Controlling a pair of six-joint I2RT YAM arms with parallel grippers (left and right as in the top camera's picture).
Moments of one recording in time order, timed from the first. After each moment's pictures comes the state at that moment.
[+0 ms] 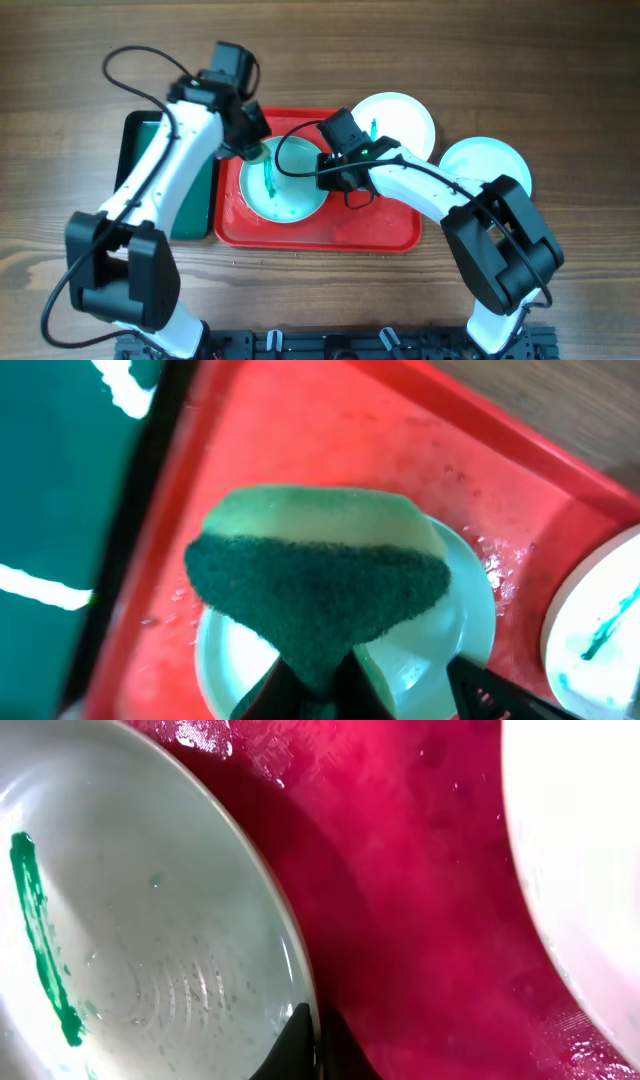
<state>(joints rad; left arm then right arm) -0.28 1.77 1.39 -0.95 0.03 -0.66 0.63 1.93 1.15 -0.42 -0.12 0.65</state>
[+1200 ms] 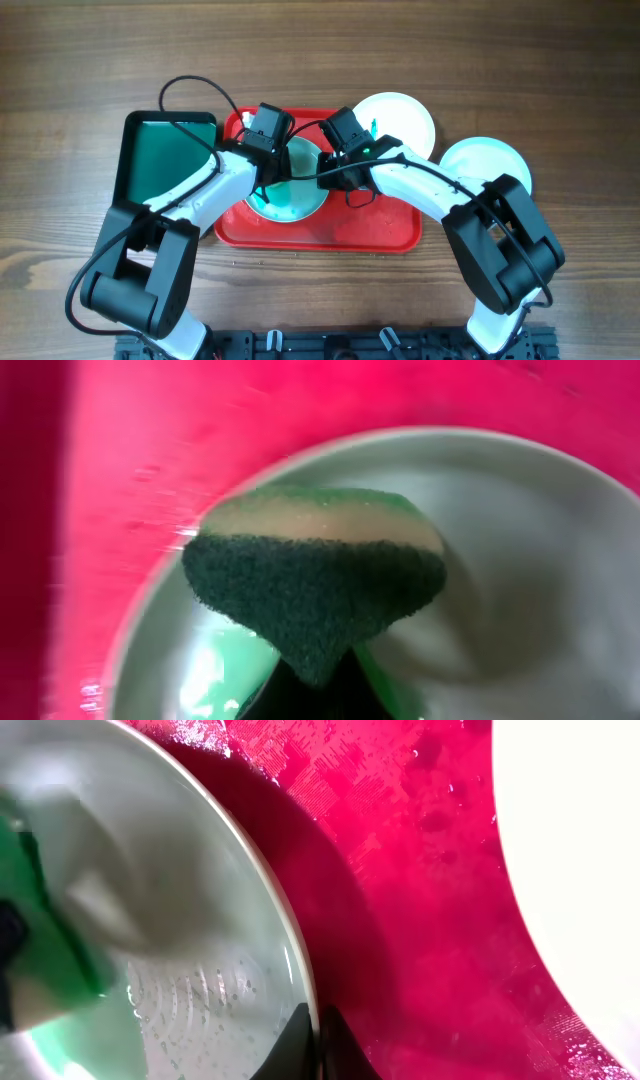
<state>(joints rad) -0.41 1.77 1.00 -0.46 -0.15 -0.50 0.62 1.93 1.15 -0.42 -0.14 0.65</state>
